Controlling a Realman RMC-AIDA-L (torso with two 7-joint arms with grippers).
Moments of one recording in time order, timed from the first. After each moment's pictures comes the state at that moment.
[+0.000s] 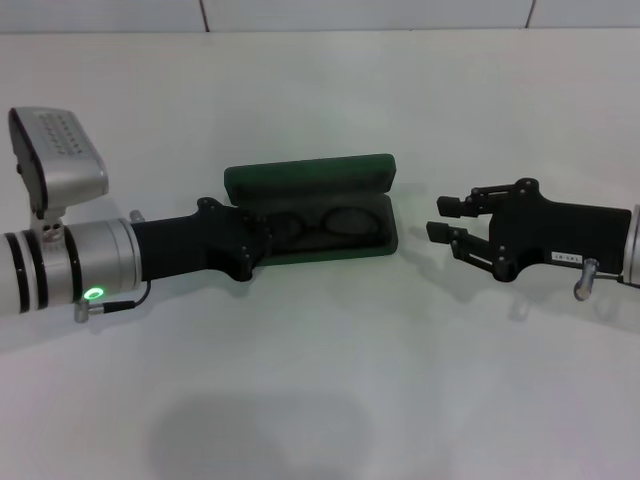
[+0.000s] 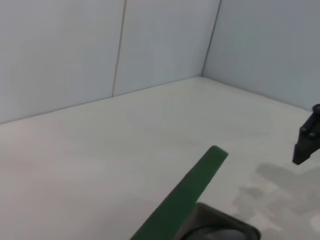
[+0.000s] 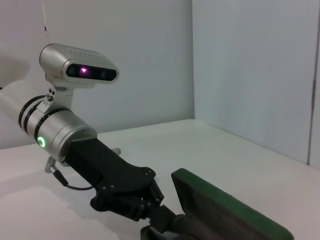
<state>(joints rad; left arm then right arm) -0.52 -2.09 0.85 0.44 1.84 1.26 -1.19 0.47 2.01 -1.36 -0.61 -1.39 -1.22 1.11</state>
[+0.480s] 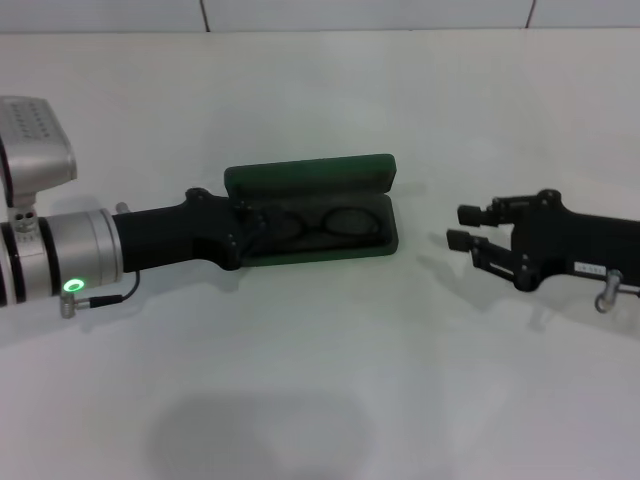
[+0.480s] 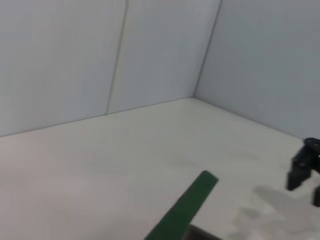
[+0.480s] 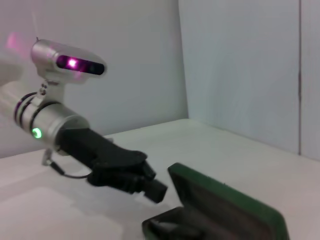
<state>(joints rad) -0.50 -2.07 0.85 0.47 1.81 1.33 -1.26 0.46 2.00 -1.31 -0.56 -1.39 -1.27 1.11</state>
